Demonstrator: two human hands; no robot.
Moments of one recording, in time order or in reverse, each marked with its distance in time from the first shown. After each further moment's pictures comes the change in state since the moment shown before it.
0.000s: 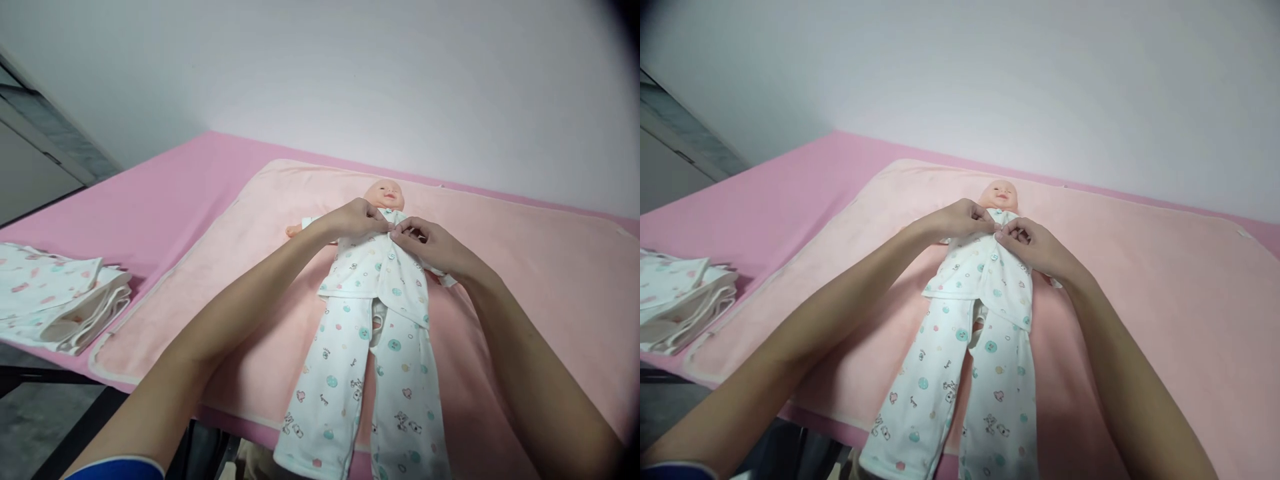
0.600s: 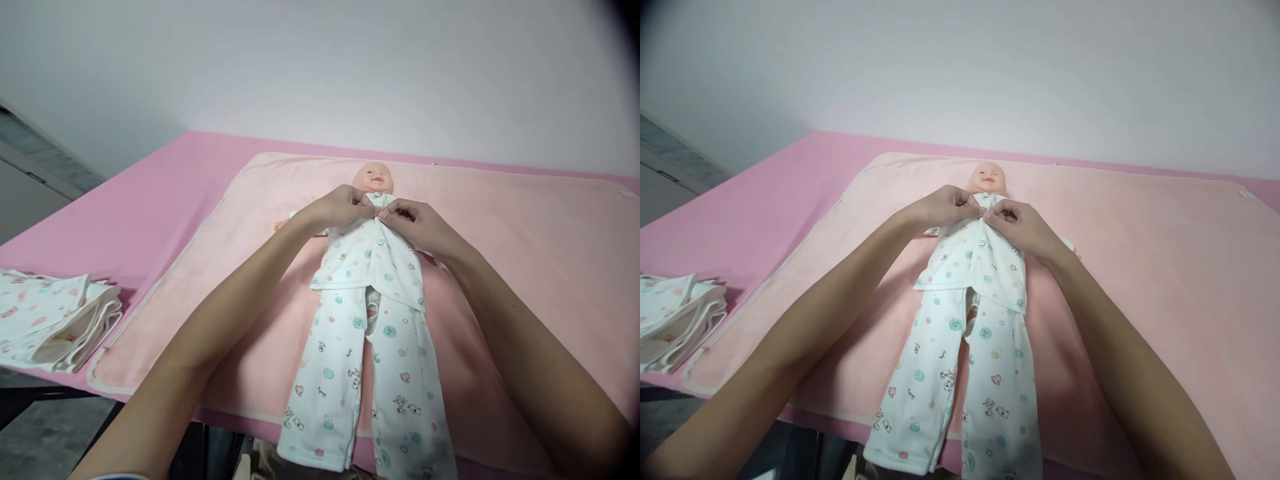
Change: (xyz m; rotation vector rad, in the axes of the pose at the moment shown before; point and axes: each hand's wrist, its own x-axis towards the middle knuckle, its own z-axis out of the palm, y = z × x) left_hand 0.003 -0.001 -0.001 0.055 0.012 0.063; right_hand 0.002 -0.001 0.013 0.134 0.068 0.015
